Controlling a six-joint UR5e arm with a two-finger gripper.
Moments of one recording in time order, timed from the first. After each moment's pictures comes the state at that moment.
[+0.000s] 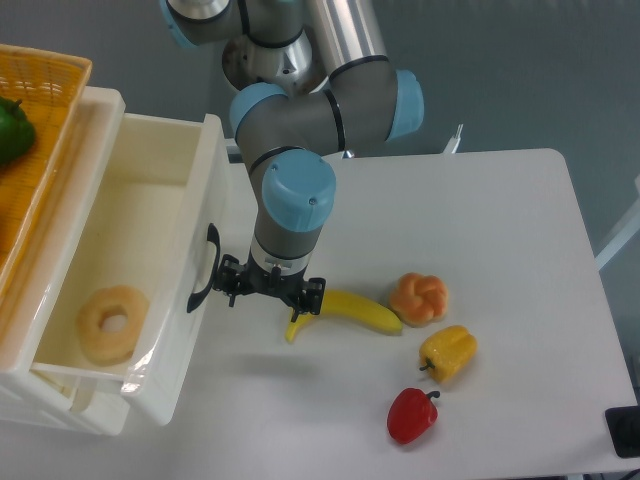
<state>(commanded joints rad) 2.32 -1.93 -1.61 -1.16 1.34 0.49</state>
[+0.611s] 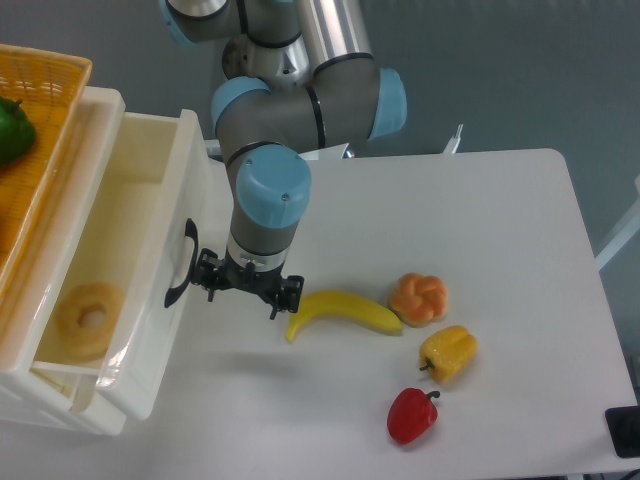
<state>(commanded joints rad) 2.26 -1.91 -1.62 -1.17 1.35 0.49</state>
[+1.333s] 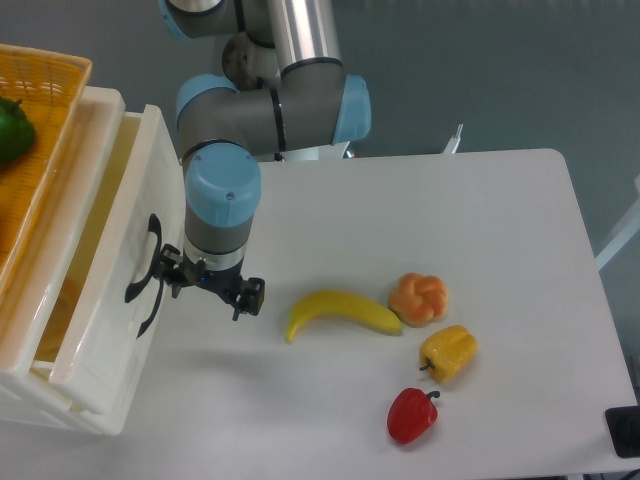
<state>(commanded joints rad) 2.19 -1.92 -1.61 -1.16 1.35 0.50</state>
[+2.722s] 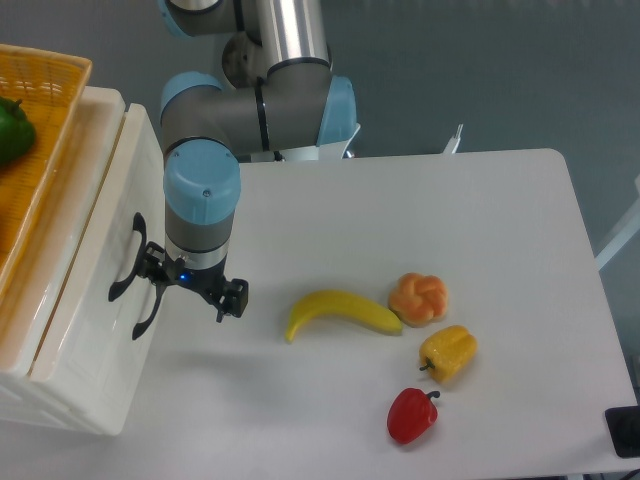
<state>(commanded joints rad) 2.18 -1.91 -1.60 -1.15 1.35 0.50</state>
